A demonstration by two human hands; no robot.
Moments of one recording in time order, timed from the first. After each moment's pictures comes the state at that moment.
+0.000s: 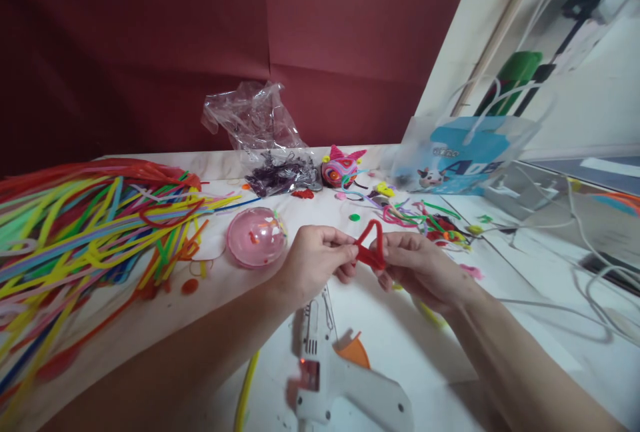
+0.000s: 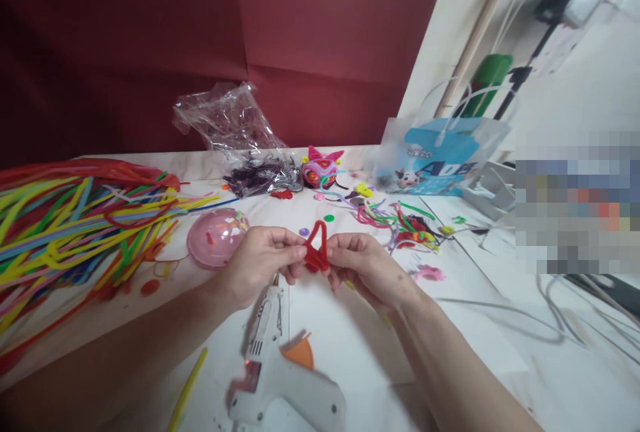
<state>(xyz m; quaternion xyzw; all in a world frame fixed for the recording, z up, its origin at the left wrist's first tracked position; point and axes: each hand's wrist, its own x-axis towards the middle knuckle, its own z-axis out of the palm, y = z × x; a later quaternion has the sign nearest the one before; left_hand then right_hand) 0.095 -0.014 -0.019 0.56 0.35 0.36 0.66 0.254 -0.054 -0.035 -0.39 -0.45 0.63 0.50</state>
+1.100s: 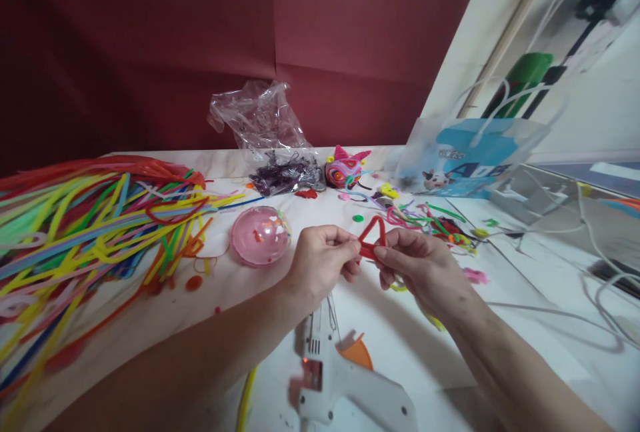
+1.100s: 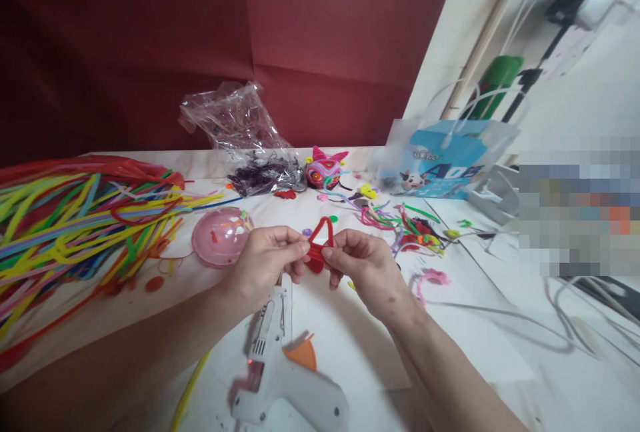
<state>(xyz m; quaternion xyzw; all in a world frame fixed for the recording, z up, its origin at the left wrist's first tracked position) 0.099 -0.019 -0.023 0.53 0.35 0.42 0.65 0.242 -0.061 -0.035 -0.47 -0.47 0.47 0.58</state>
